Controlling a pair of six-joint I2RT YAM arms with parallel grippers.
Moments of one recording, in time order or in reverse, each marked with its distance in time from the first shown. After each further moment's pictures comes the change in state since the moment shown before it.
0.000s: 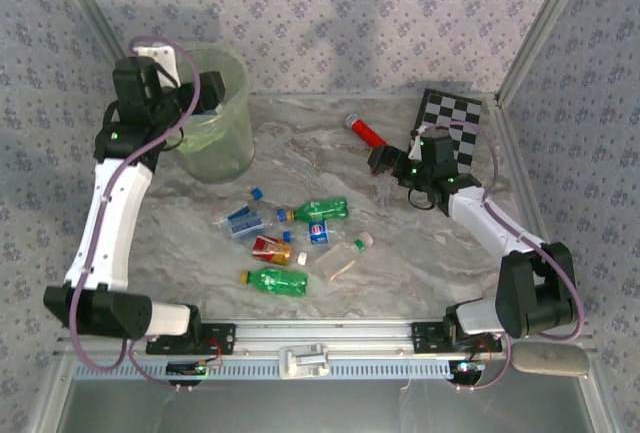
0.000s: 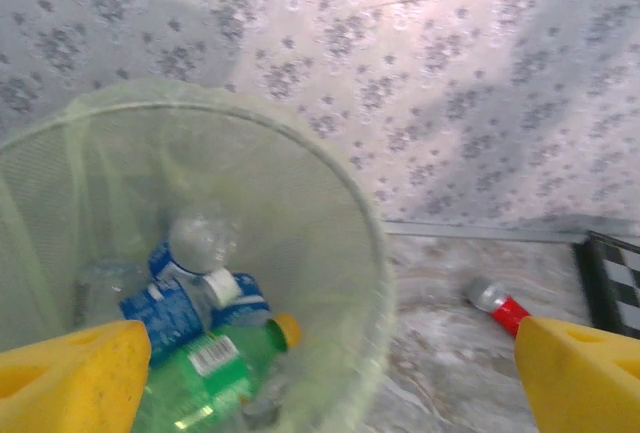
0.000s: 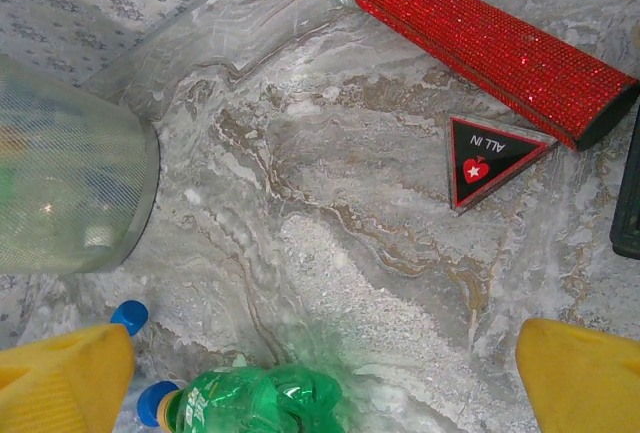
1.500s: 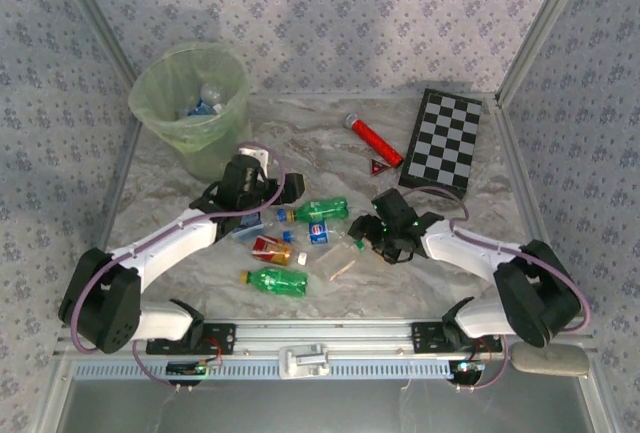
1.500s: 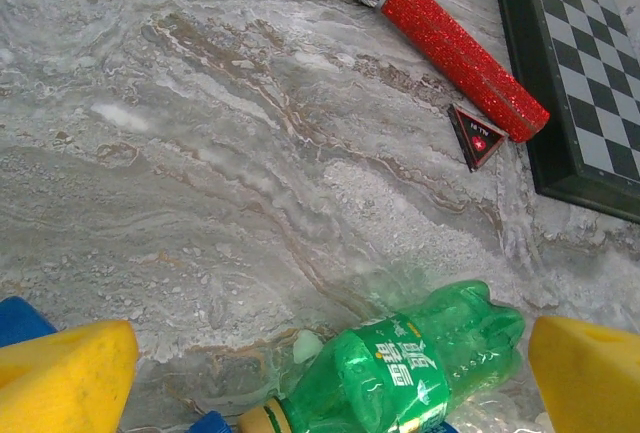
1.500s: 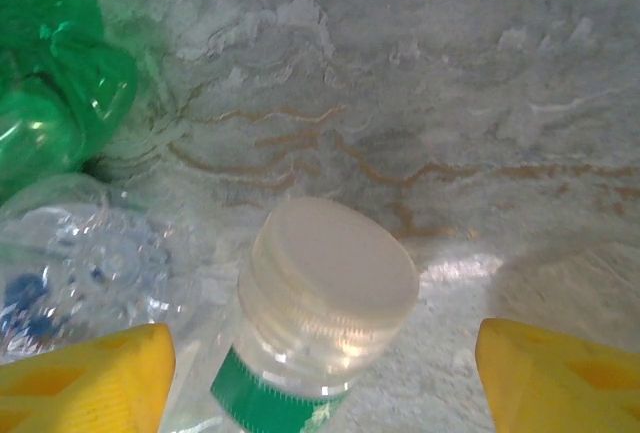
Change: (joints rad) left arm -0.431 0.002 -0.780 0.530 -0.060 -0.270; right arm 0.375 -0.020 -0.275 -0.164 0.114 0.521
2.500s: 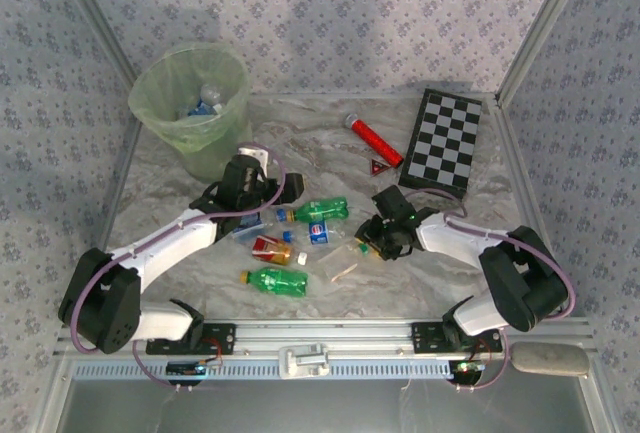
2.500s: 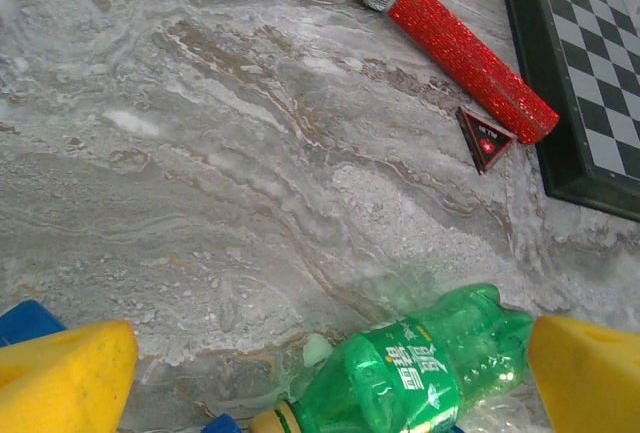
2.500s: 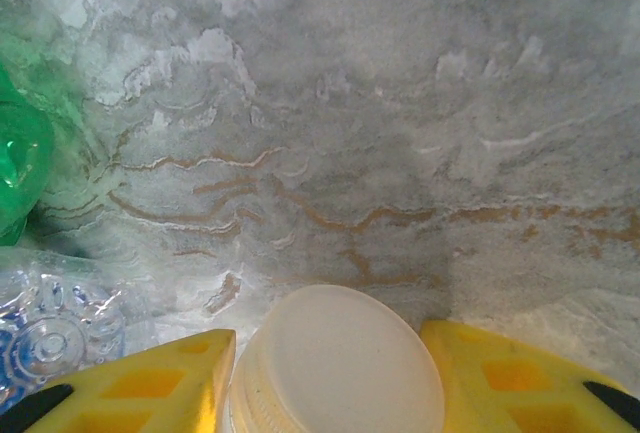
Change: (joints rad) left arm 0.000 -0.001 0.000 -0.001 -0.003 0.018; right arm -0.058 0.088 0.024 -0.002 -0.051 0.026
